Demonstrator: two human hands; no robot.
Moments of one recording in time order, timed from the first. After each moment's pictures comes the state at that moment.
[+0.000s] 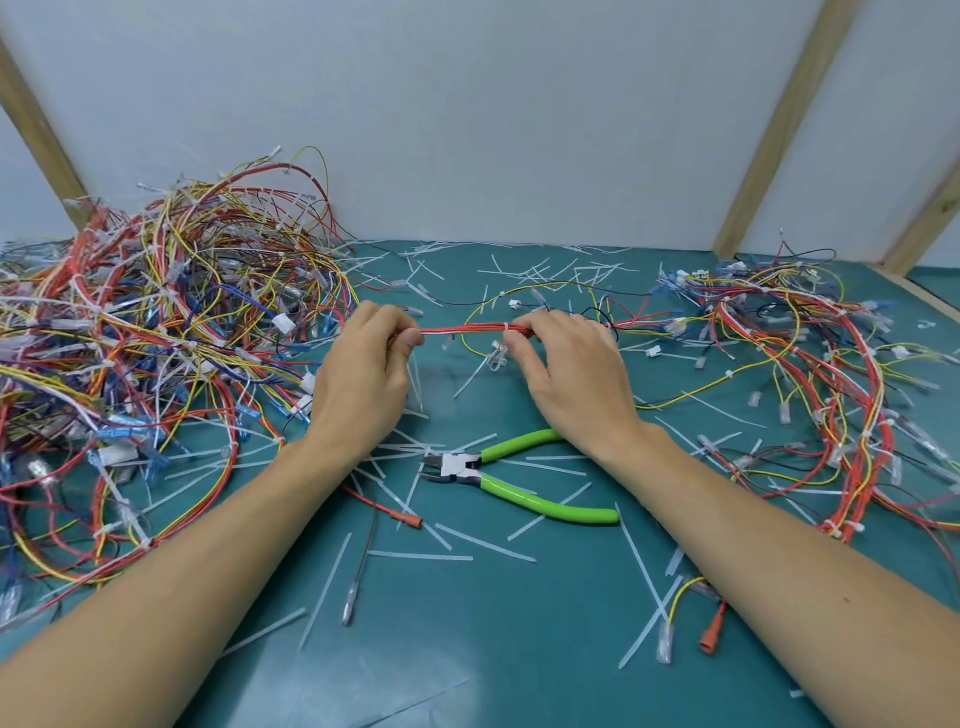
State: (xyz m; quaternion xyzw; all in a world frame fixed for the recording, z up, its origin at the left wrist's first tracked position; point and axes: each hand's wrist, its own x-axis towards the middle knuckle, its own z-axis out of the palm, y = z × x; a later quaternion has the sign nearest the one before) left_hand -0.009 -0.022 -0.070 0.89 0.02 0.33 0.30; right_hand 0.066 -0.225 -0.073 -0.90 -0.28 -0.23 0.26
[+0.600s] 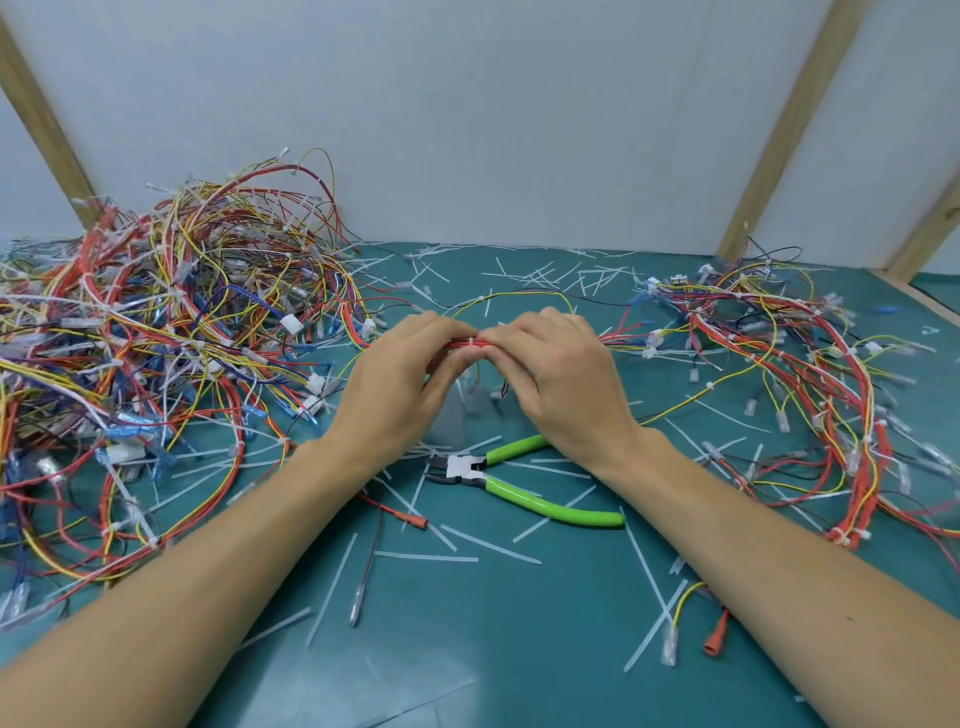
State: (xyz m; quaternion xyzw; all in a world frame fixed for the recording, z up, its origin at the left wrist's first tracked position) left_hand -0.013 -0.041 -0.062 0.90 -0.14 0.33 0.27; right_hand 0.049 -0.219 -0.063 -0.80 -0.42 -0.35 0.23
